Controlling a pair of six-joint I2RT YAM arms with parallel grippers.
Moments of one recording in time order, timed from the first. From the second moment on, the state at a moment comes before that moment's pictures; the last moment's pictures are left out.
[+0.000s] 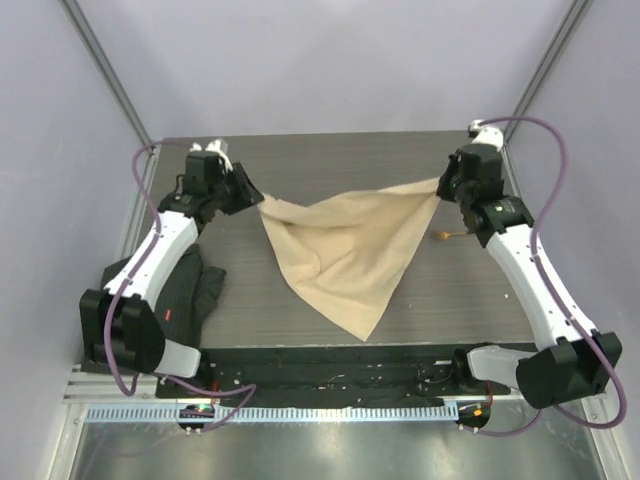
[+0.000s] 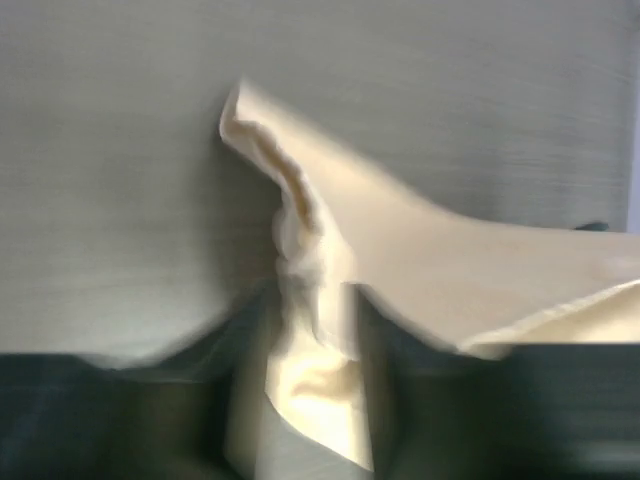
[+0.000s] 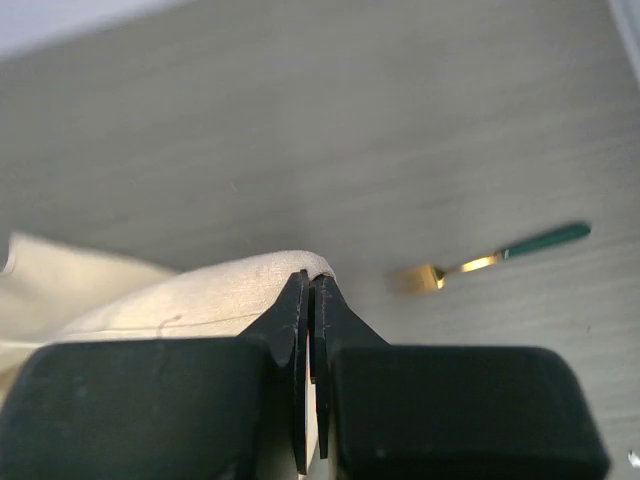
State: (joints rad) left arm -0.19 1.40 1.23 -0.41 0.18 -0.55; right arm 0.20 1.20 1.26 -0.47 0.26 0.33
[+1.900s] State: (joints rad) left arm -0.38 1.73 1.00 -0.28 -0.03 -0.52; right arm 0.20 1.22 0.92 -0.33 0.03 0.43
